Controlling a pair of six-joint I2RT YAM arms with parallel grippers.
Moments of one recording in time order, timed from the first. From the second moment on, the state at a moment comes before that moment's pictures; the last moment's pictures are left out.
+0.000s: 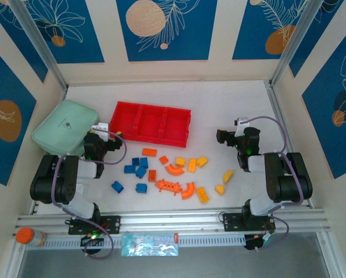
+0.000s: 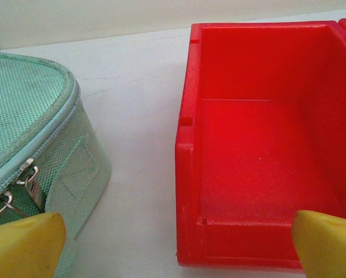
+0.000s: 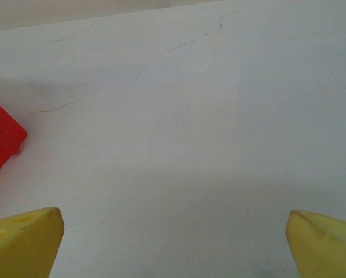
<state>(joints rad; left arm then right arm) -0.05 1.56 0.36 0.85 0.01 0.06 0.01 1.53 0.41 0.69 -0.16 0.09</state>
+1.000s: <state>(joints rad) -0.05 1.03 0.42 0.35 0.07 -0.11 -0.03 1.10 0.46 0.35 -0.16 0.25</state>
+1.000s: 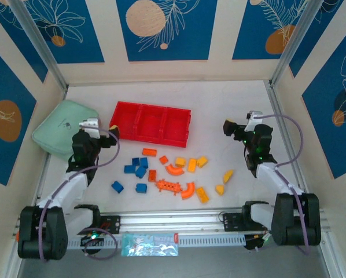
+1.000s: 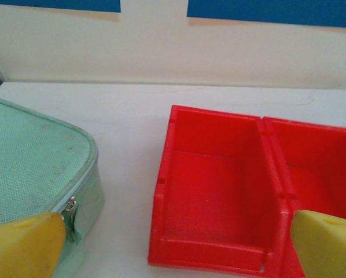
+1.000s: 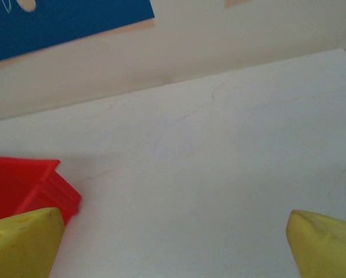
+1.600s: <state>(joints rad) -0.05 0.82 0.46 -0.07 0.12 -0.46 0.05 1.09 0.55 -0.05 -0.27 0.60</state>
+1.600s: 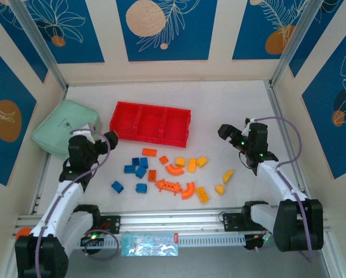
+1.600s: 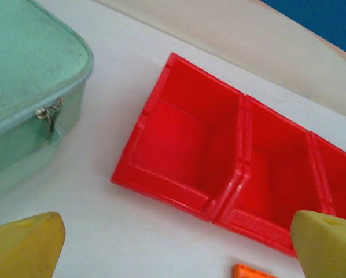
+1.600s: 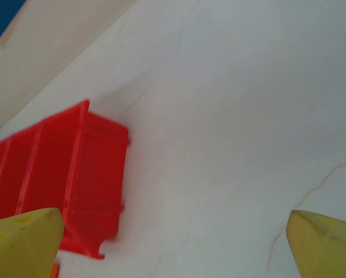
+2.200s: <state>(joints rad) -0.44 0.77 0.56 -0.45 0.10 -0.57 0.47 1.25 0.67 -0.21 -0.37 0.53</state>
